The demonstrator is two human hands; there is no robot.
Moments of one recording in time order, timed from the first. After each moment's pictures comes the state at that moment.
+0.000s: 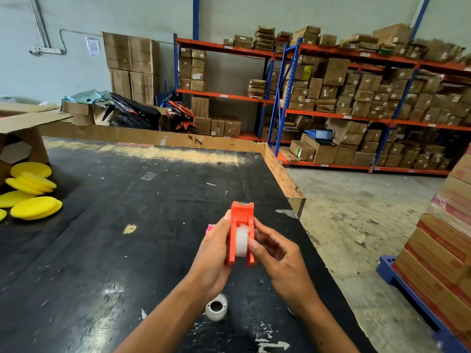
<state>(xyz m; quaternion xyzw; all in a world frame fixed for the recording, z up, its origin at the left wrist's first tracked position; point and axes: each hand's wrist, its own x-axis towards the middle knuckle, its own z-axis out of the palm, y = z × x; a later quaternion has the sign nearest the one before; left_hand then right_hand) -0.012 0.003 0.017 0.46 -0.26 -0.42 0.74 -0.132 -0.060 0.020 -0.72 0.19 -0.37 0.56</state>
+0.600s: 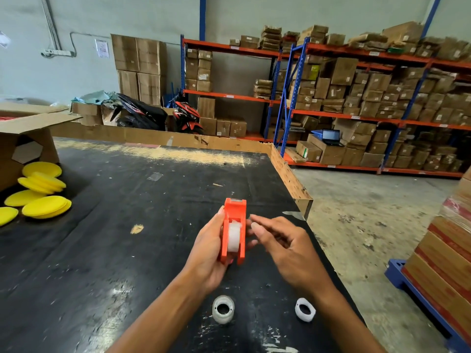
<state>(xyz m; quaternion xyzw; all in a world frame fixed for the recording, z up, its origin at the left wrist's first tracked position) 0.005 0.004 0.025 0.43 -0.24 -0.42 0.76 -0.125 -0.066 0.047 -0.80 0.19 -0.35 0.46</state>
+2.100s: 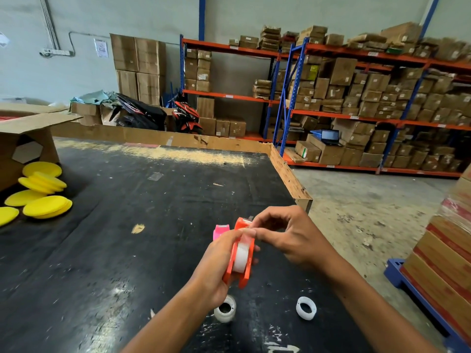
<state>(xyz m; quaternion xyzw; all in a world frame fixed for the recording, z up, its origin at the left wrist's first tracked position) -0.010 0.018 0.018 0.53 -0.22 -0.46 0.68 -0.120 -0.087 0.074 -0.88 0.10 -0.28 0.38</state>
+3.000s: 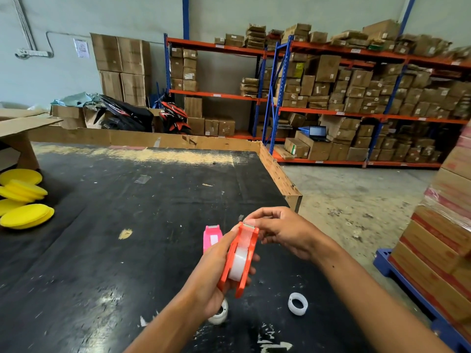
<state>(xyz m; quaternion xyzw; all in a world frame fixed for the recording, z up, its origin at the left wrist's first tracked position) -0.020 0.017 0.015 0.51 -0.22 -0.49 0.67 -0.112 -0.118 0.065 -0.75 0.26 -0.15 0.59</state>
